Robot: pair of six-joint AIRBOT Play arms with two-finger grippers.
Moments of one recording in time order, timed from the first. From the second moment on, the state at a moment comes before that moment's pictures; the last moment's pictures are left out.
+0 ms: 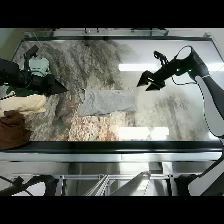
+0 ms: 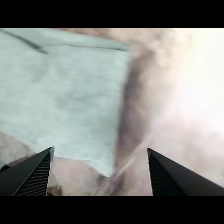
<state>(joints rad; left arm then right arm) 0.14 -1.34 1.27 -2.36 1.41 1.94 0.05 -1.93 1.77 -0.94 1.40 1.47</state>
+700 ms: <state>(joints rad) 0.14 -1.21 1.26 -2.36 1.42 1.95 0.16 -2.12 1.73 -0.70 1.32 1.41</state>
